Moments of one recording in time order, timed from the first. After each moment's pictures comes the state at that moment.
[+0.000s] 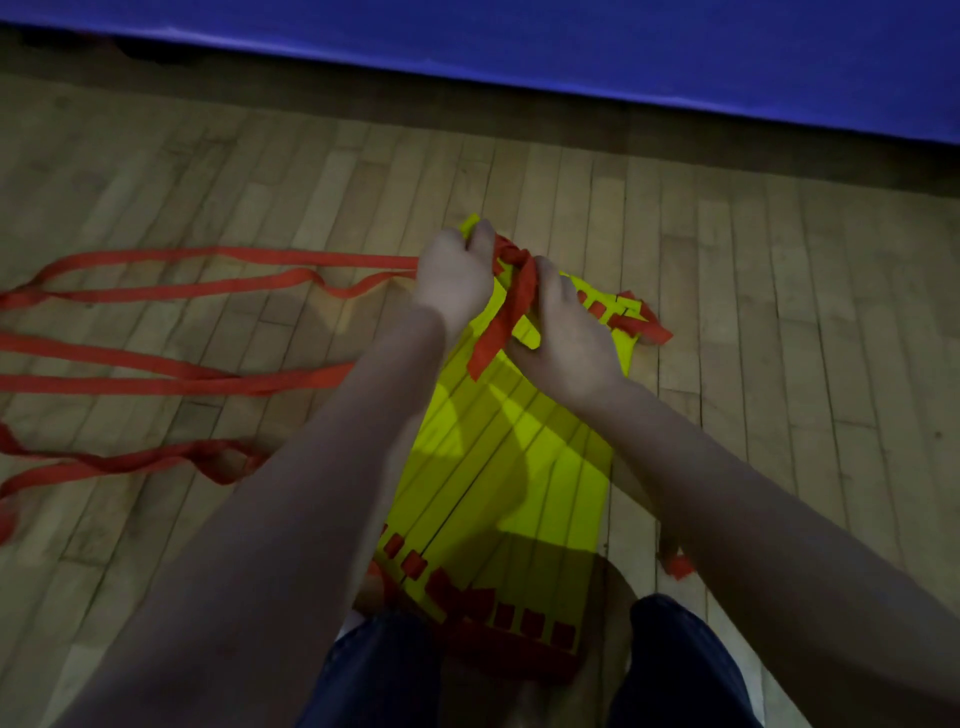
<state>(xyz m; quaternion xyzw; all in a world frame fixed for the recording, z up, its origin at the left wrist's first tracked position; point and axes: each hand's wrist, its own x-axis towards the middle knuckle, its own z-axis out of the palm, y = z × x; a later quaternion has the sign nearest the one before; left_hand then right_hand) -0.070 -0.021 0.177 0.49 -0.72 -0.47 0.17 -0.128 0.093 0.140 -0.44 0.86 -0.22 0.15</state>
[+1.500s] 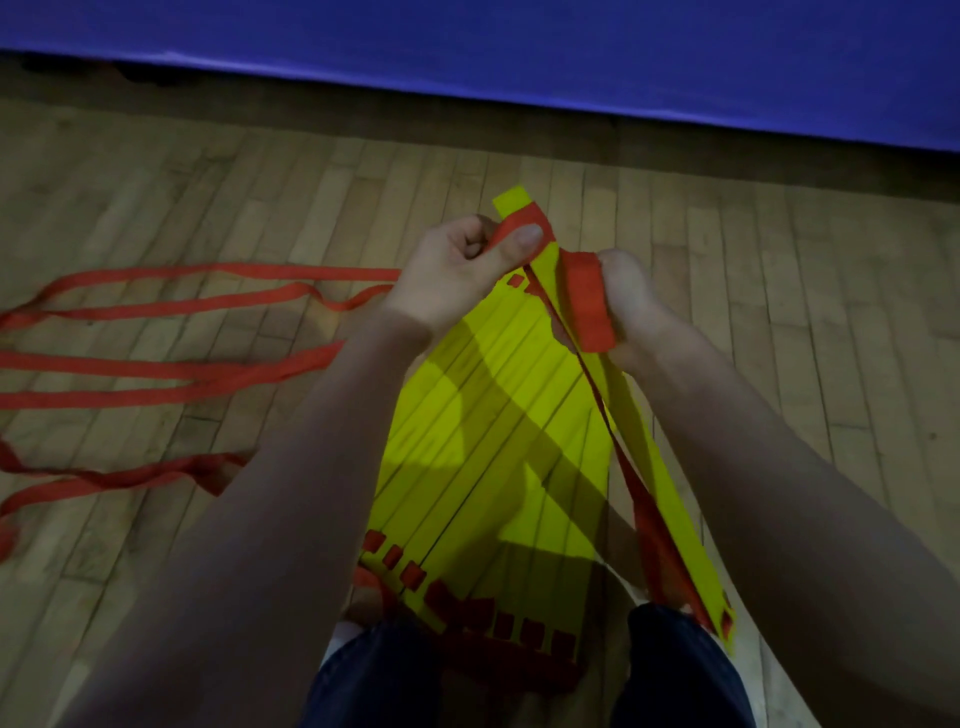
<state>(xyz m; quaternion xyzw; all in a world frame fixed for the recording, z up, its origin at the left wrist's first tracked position) -0.056 -0.018 0.200 0.28 -0.70 -0.62 0.19 -0.172 0.084 0.185 -0.07 0.69 -0.56 0.45</state>
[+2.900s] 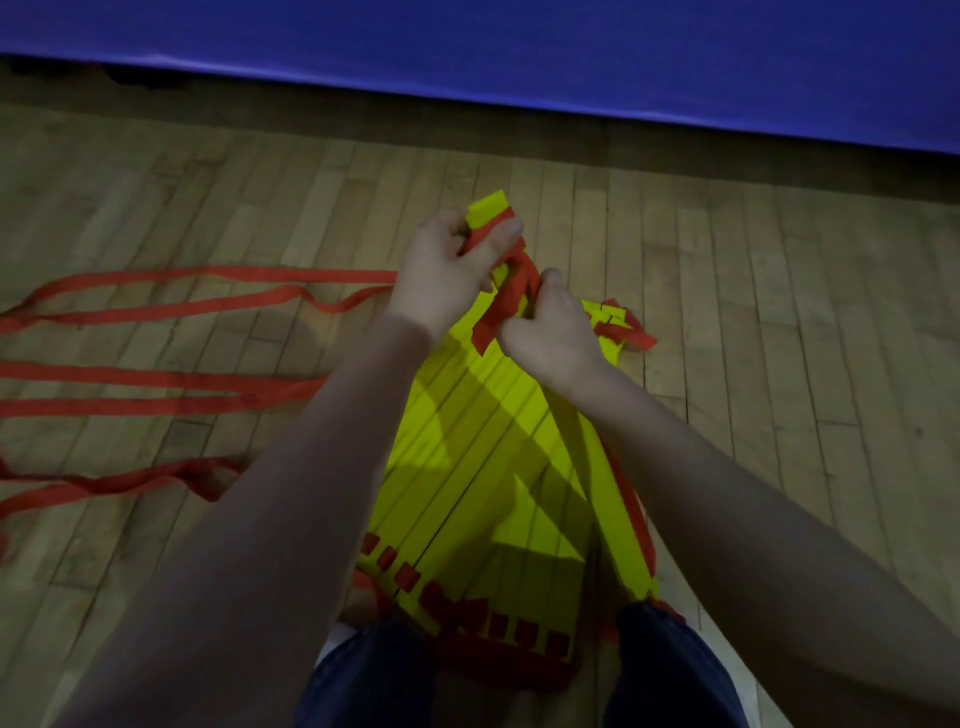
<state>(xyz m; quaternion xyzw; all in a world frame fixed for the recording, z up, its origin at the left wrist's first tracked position) -0.066 -0.018 0.191 0.34 -0.72 -0.56 0.24 -0.130 0.081 0.173 -0.27 0.87 -0.33 0.26</state>
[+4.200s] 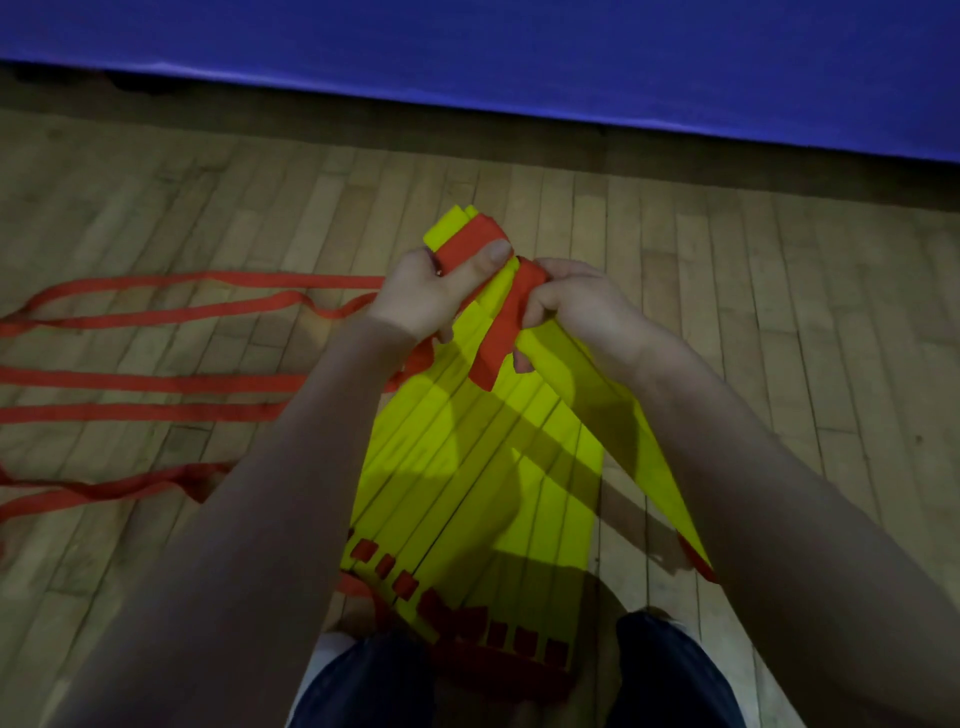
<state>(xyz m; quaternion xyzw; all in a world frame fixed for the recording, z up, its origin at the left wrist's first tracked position) -0.048 -0.025 0.198 0.41 -0.74 -0.52 0.11 -0.160 0.085 0.194 -0.19 0.66 -0.55 0.48</state>
